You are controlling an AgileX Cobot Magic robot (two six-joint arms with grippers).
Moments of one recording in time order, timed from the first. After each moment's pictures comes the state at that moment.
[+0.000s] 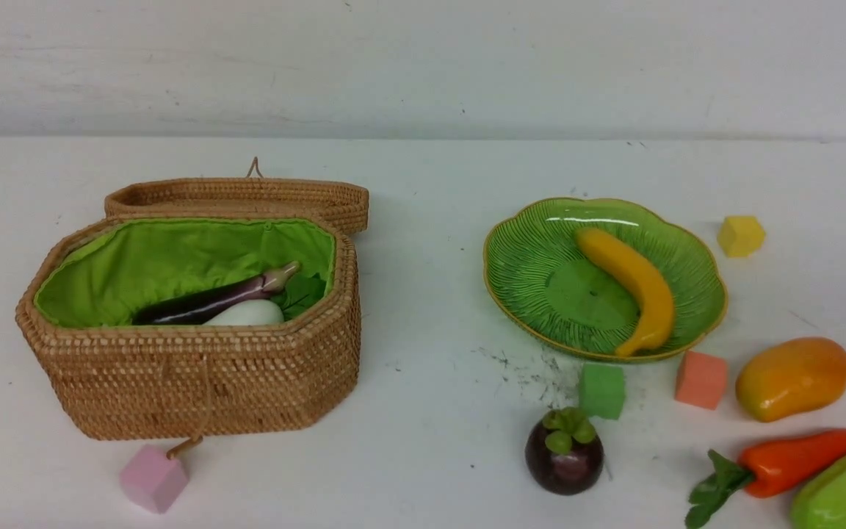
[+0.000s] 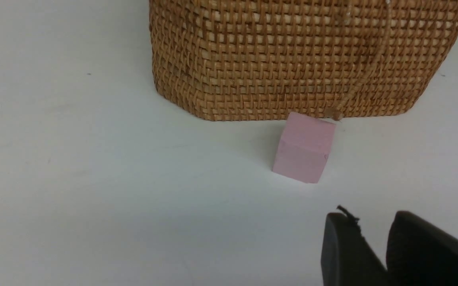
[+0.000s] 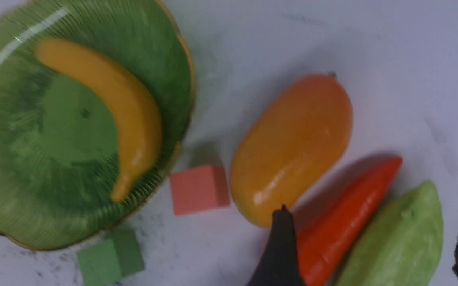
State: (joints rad) right arm -0.06 1.27 -0.93 0.05 0.69 0.50; left arm -0.11 -0.01 0.03 -0.06 0.41 -0.05
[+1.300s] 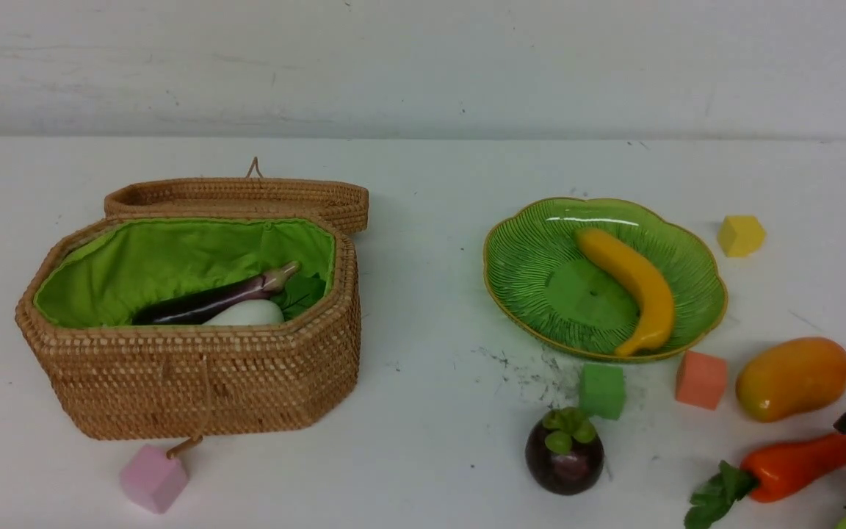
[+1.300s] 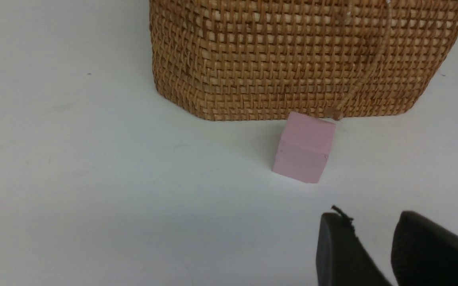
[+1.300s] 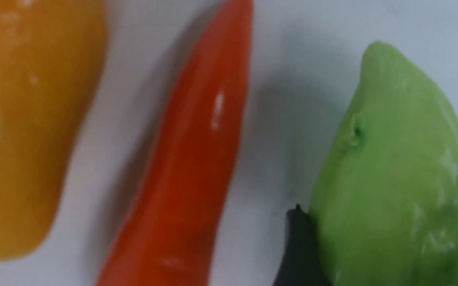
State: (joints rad) right arm -0.06 1.47 -0.65 -0.11 0.54 0.95; left arm -0.11 -0.01 0.03 -0.06 0.41 -0.05
